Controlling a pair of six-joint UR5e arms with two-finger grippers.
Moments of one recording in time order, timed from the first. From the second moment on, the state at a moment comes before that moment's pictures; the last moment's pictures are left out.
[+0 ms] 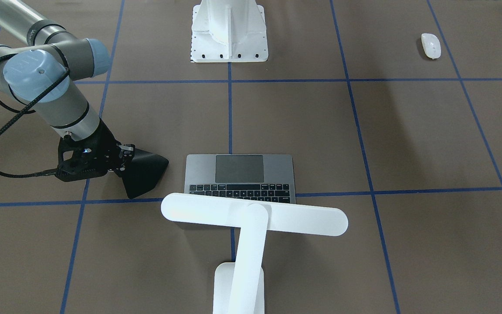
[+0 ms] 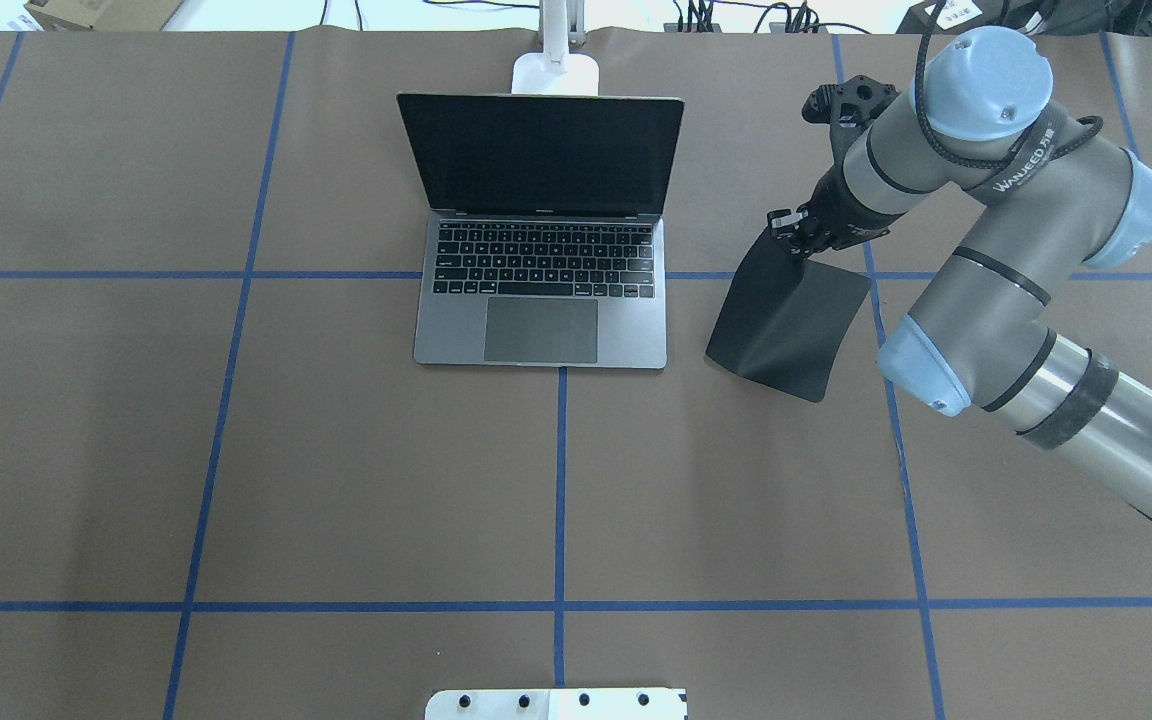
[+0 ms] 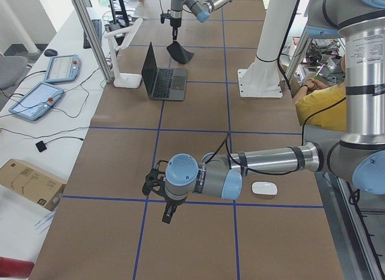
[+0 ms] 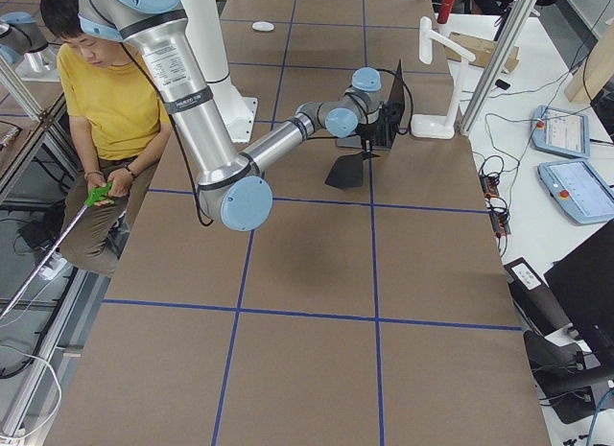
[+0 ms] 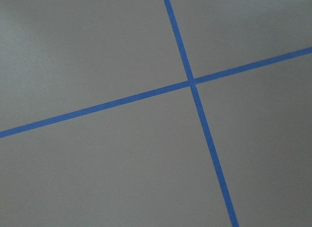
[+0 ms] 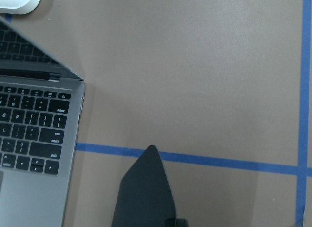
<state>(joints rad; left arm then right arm) -1.64 -1.43 -1.58 -1.89 -2.38 0.18 0.84 -1.08 1.63 -1.34 2.06 0.91</state>
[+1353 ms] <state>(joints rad) -1.64 -1.43 -1.60 -1.89 -2.38 0.18 0.90 -1.13 1.60 -1.30 2.12 0.67</state>
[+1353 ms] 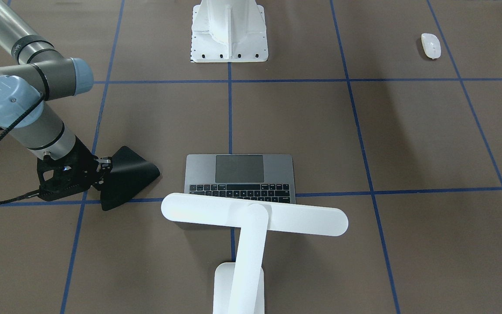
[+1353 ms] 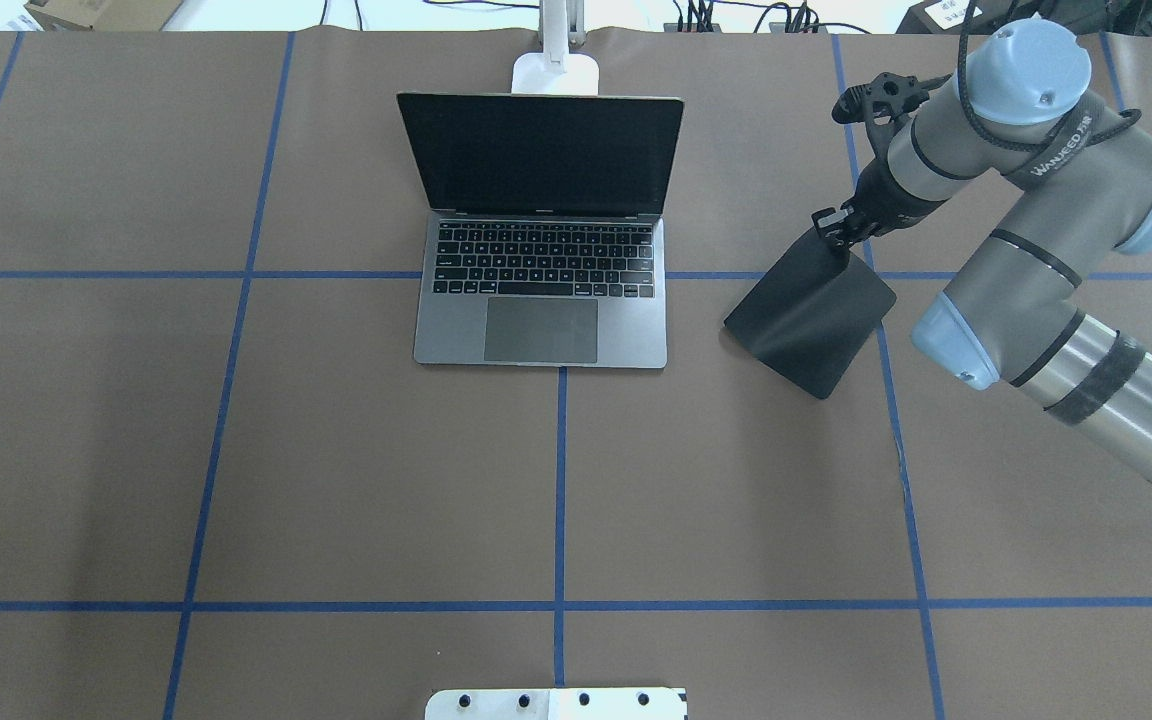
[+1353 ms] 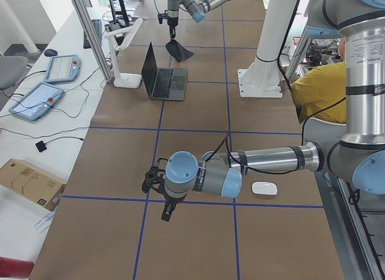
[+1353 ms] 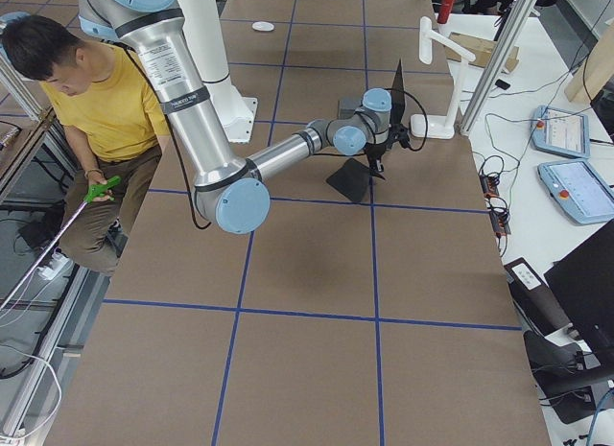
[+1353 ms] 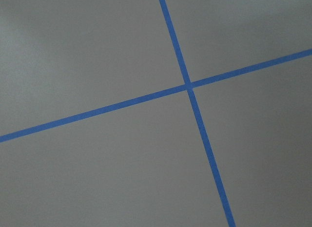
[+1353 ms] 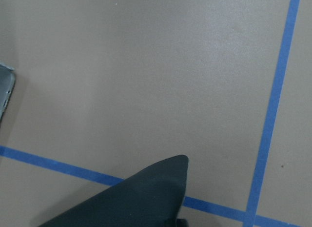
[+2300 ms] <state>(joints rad) -1.64 -1.43 -1.60 -1.89 -2.38 0.18 0.91 -1.19 1.65 -1.07 2.22 0.57</state>
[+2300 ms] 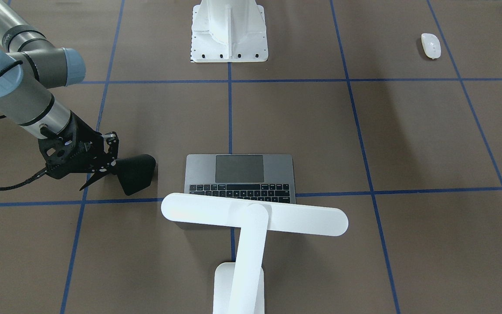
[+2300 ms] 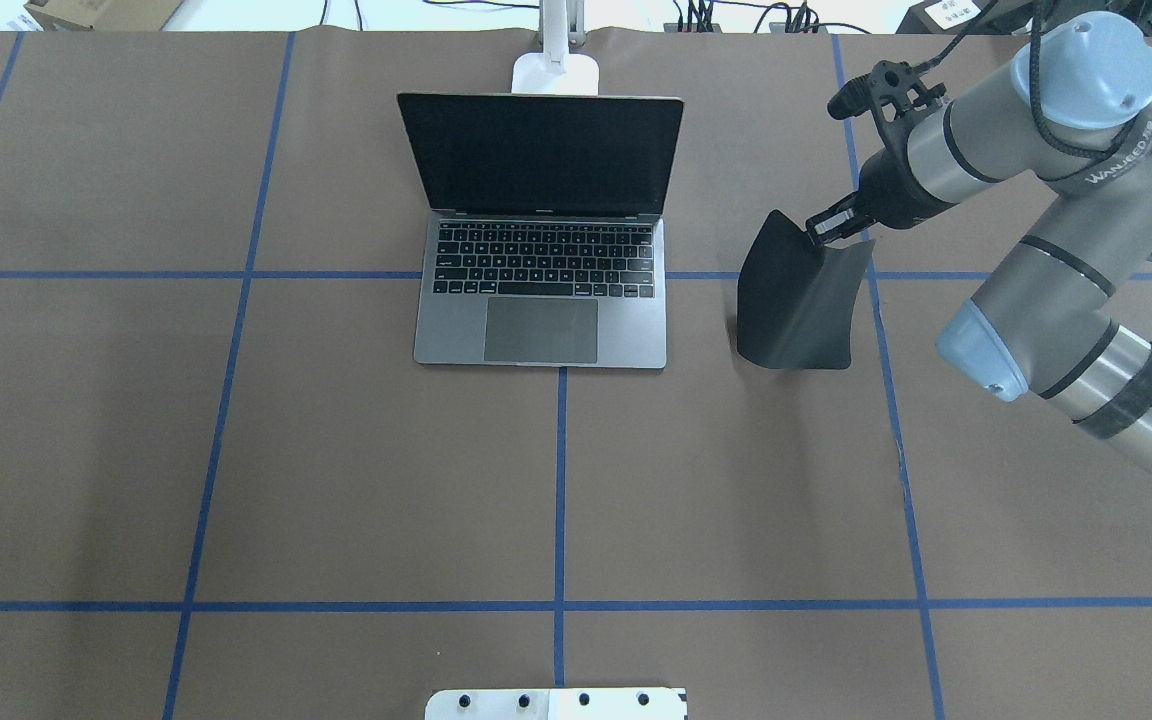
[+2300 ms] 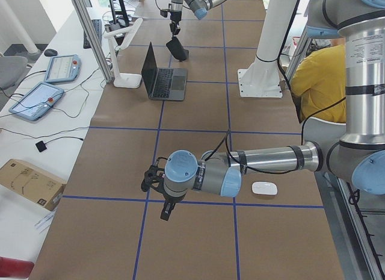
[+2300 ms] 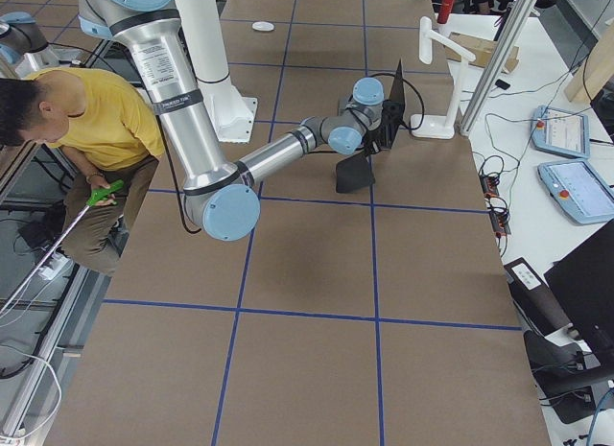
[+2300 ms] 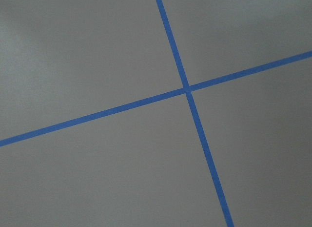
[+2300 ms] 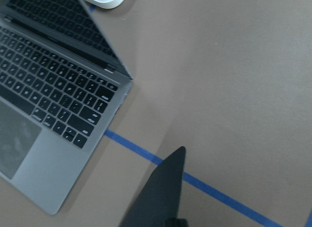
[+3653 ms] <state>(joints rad) -1.64 -1.43 -1.61 -1.88 -2.38 0.18 0.89 -1.24 1.72 -0.89 2.27 0.69</state>
